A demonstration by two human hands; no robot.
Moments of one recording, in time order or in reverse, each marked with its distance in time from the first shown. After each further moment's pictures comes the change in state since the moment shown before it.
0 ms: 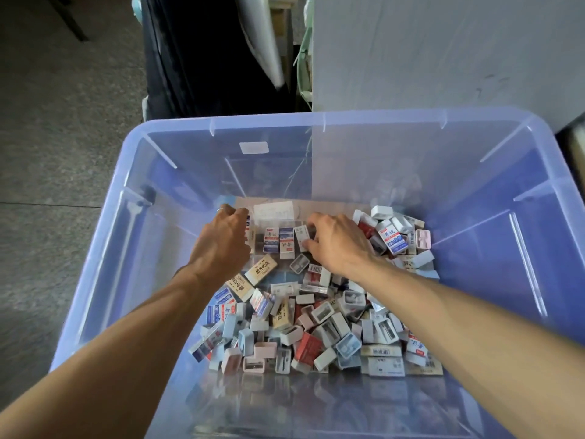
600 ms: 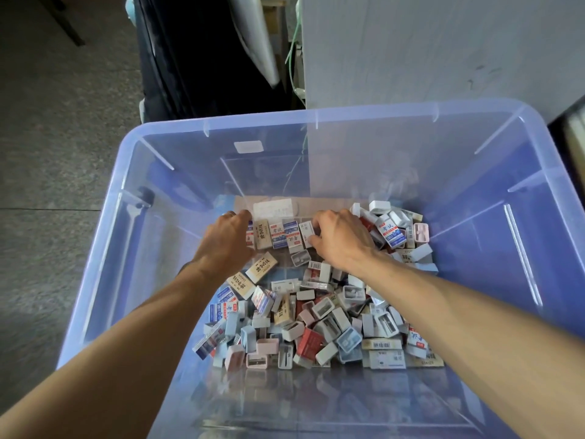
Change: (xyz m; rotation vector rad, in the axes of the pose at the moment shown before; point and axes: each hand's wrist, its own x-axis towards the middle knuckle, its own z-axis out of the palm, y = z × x) left_hand 0.000 0.009 -0.002 -0.048 -0.105 -0.040; right_hand -0.002 0.007 -0.001 -0.032 0.023 0.043
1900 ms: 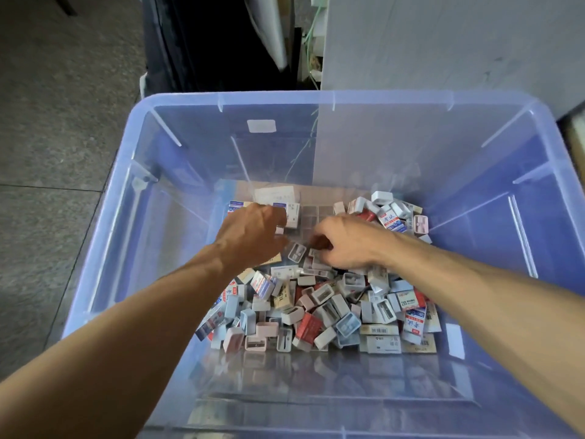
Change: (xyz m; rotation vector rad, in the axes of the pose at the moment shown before) left_hand -0.007 0.021 0.004 0.114 -0.052 0.193; right_hand -0.011 -0.003 -0.030 -0.056 -0.530 -0.182
